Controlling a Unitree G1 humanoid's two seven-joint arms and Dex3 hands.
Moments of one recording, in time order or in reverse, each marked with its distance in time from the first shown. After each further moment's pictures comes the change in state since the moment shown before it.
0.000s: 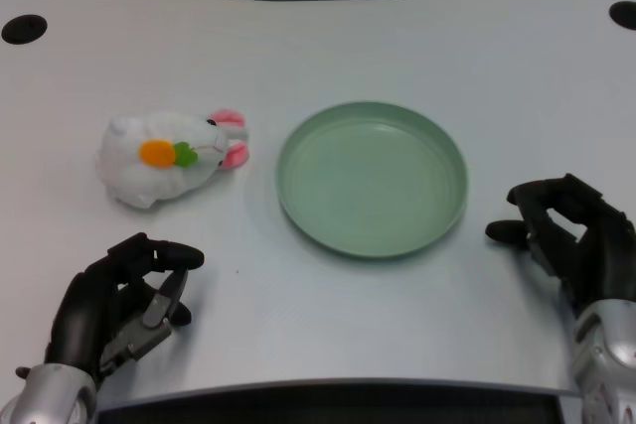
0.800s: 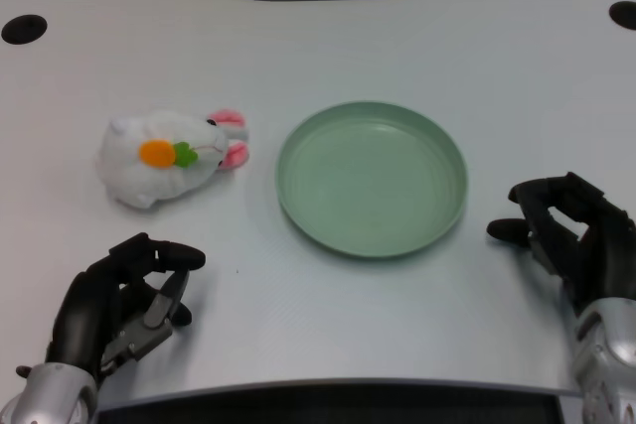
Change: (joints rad) left arm 0.001 0.000 -0.004 -0.008 0.016 0.009 -0.001; right arm 0.000 -0.001 0.000 -0.010 0.000 0.010 -0.007
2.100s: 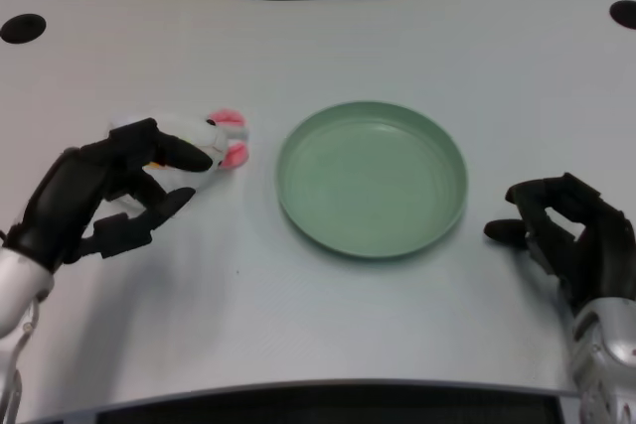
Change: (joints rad) left arm -0.228 0.231 -0.016 -0.052 0.151 -0.184 -0.163; right arm -0.006 0.004 0.003 0.011 -0.003 -0.001 0.000
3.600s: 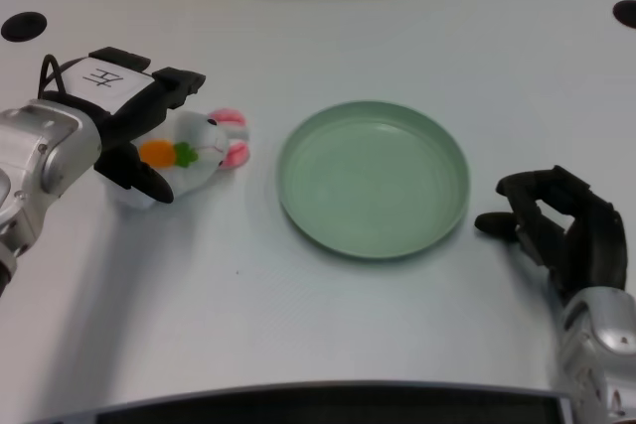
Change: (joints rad) left arm -0.564 0.176 -0.435 0.517 0.774 -0.018 0.043; right arm -0.044 0.009 0.001 0.048 0.003 0.002 -0.013
